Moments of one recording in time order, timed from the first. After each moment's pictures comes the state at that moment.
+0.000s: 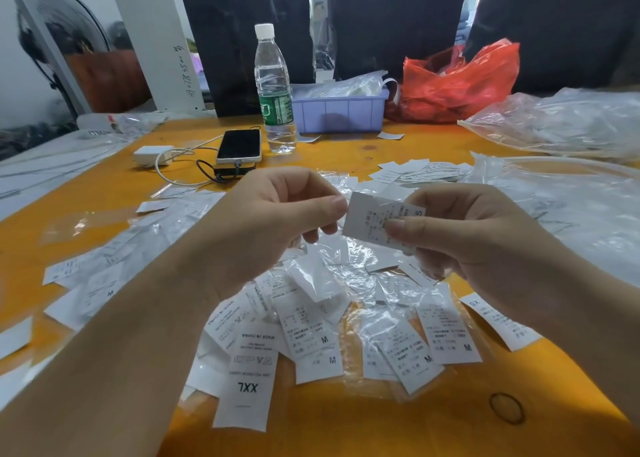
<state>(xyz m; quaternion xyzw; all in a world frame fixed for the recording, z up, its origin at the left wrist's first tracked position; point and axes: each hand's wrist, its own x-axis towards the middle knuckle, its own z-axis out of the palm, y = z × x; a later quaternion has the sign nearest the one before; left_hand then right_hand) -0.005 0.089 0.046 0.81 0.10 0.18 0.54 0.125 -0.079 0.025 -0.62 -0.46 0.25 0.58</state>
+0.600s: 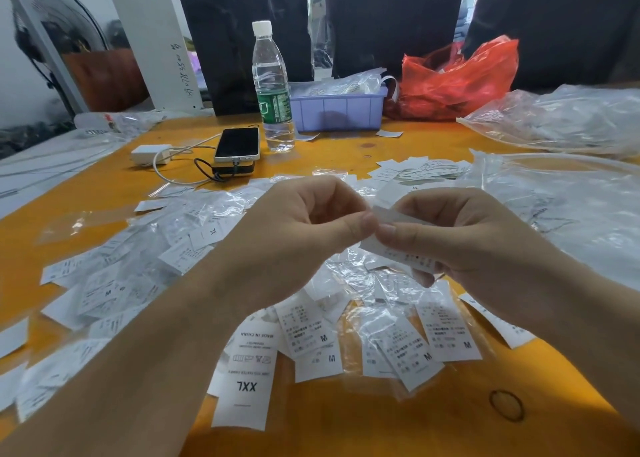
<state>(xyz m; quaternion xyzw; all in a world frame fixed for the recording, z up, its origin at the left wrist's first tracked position) 0.002 0.074 0.035 0.85 0.07 0.20 0.48 0.125 -0.078 0.019 -0.63 -0.47 0.25 0.57</state>
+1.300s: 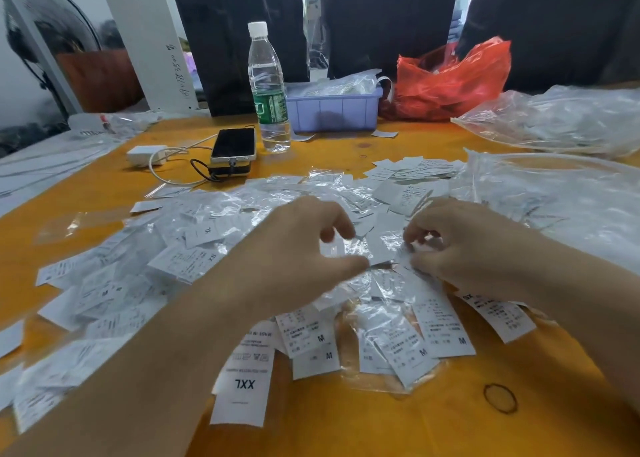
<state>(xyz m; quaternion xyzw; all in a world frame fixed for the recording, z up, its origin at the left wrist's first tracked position) 0.005 0.081 0.015 0.95 0.14 0.14 0.23 0.156 -0.080 0.008 -0.88 -0.45 0.03 0.17</state>
